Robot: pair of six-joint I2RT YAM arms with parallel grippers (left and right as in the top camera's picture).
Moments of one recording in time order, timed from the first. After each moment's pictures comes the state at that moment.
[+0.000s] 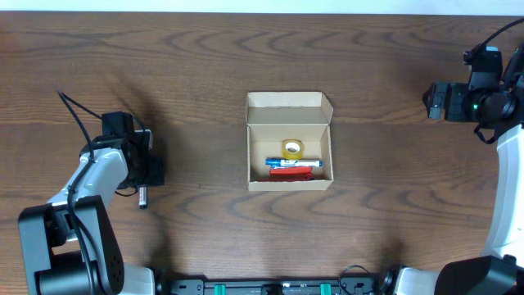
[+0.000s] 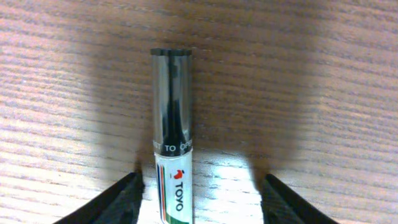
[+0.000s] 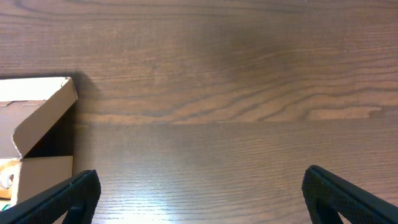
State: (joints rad) left arm 0.16 1.64 0.81 -0.60 0.02 0.07; right arm -0.36 1.50 1.48 -0.96 -0.21 -0.23
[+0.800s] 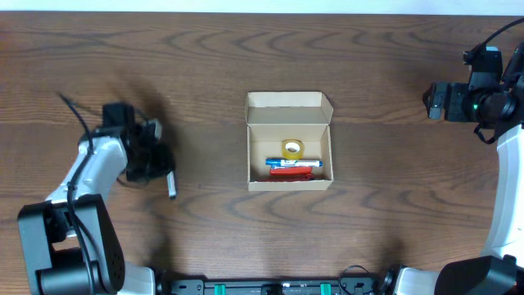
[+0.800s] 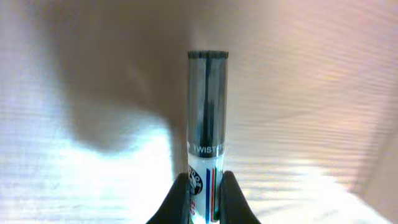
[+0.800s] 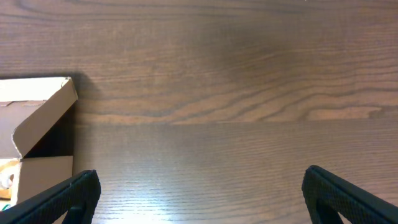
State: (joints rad) left arm 0.12 1.65 0.96 -0.77 0.33 -0.04; right arm -0.36 1.50 1.48 -0.96 -0.21 -0.23
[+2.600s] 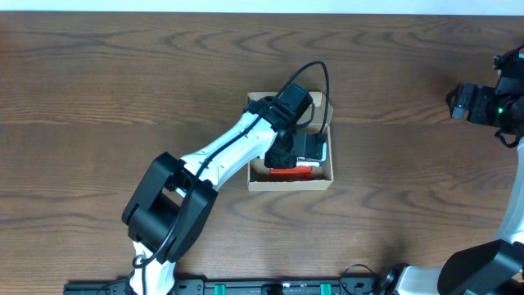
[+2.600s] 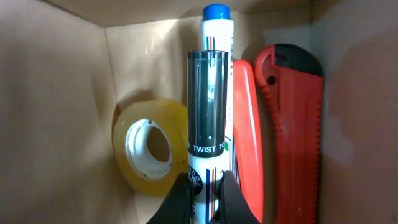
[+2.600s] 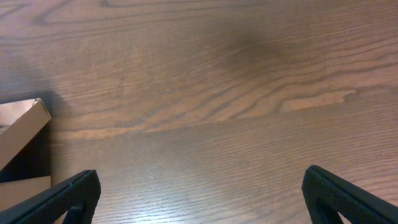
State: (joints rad) left arm -0.70 2.01 1.48 -0.81 0.21 0.97; right arm -0.51 1.54 1.48 -0.92 -0.27 -0.23
